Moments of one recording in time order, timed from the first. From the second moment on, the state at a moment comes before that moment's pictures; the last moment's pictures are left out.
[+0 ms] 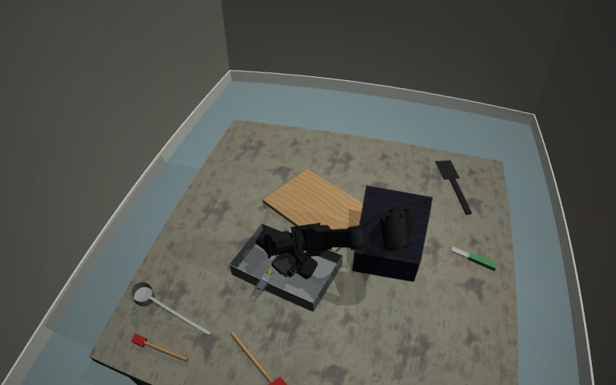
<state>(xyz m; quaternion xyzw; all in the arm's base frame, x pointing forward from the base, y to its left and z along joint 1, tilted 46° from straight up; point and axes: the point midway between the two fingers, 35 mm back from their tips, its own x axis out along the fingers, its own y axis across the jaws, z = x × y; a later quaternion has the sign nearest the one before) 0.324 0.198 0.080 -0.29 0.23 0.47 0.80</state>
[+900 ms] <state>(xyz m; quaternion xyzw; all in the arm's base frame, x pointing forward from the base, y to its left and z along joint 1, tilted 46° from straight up) 0.344 0.224 0.053 -0.29 0.23 0.47 0.80</state>
